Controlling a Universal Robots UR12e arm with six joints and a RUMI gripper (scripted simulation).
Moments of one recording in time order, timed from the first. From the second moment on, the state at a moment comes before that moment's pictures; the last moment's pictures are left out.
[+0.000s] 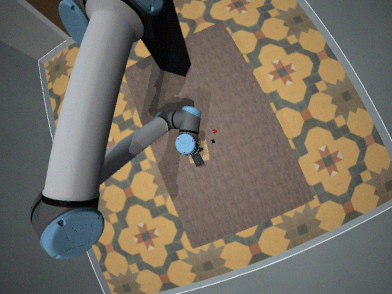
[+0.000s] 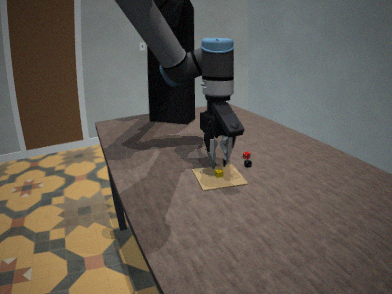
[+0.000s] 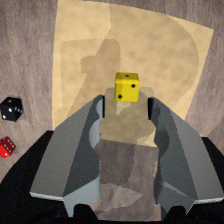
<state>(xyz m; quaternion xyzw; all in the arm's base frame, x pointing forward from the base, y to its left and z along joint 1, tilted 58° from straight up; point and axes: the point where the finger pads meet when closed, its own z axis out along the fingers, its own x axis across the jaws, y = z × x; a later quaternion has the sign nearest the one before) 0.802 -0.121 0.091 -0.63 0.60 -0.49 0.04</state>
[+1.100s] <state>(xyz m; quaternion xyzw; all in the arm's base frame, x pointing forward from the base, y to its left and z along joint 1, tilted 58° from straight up) 0.788 -0.109 0.110 -0.63 0.60 -0.49 0.04</state>
